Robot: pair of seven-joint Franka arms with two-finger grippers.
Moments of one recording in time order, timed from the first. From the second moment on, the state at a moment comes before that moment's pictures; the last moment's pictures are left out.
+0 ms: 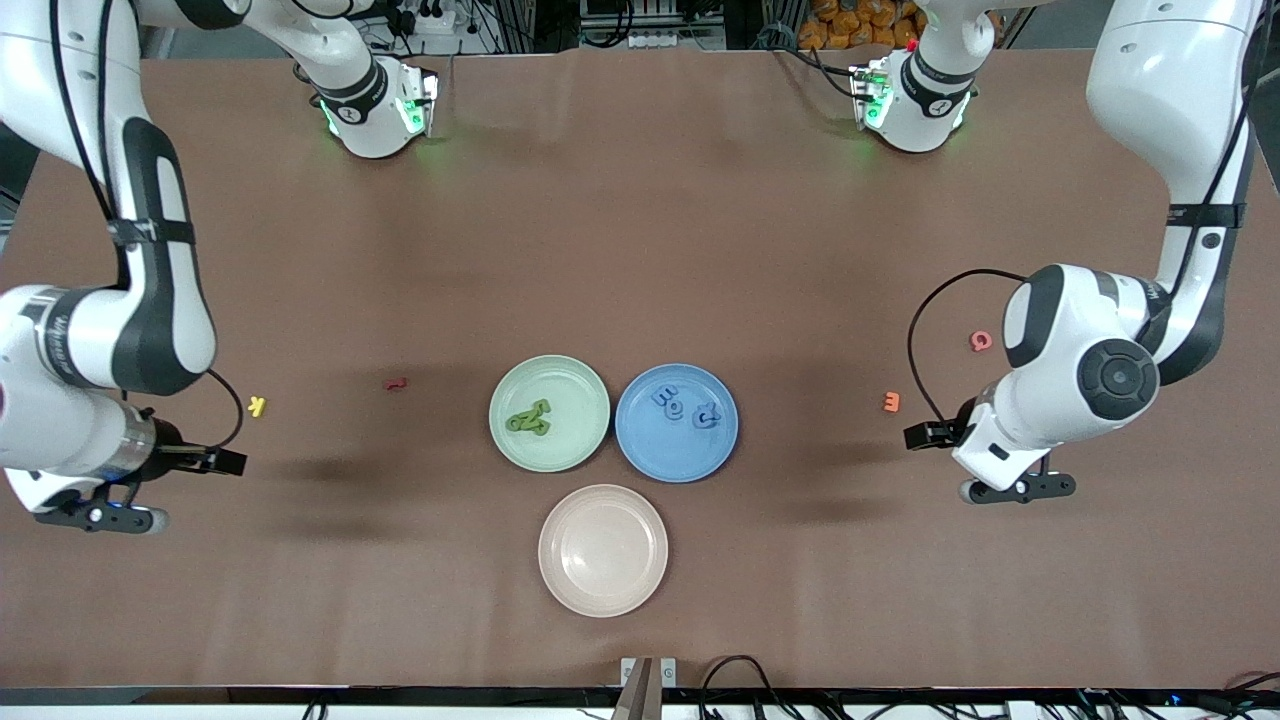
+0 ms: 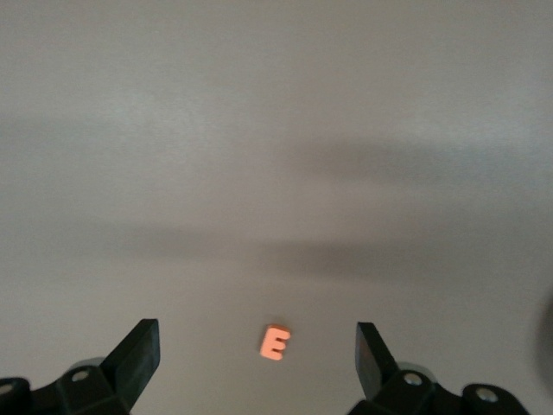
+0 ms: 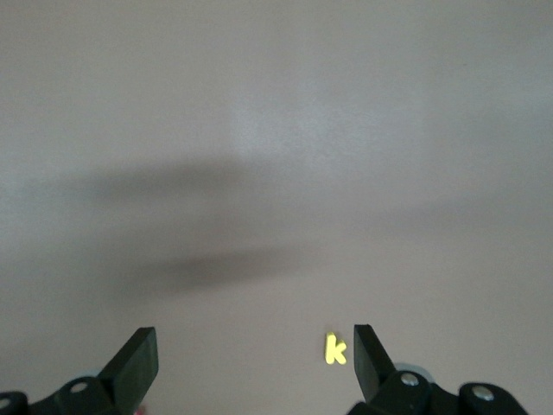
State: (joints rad) left arm 0.06 0.55 -0.28 -1.58 0.15 2.06 -0.33; right arm 0.06 0.58 -0.17 -1.42 0.00 1.97 0.04
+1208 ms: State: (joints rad) left arm -0.02 0.08 -0.09 -1.60 0.05 1.72 -0.11; right arm 0.09 0.10 -0.15 -1.41 0.00 1.48 0.04
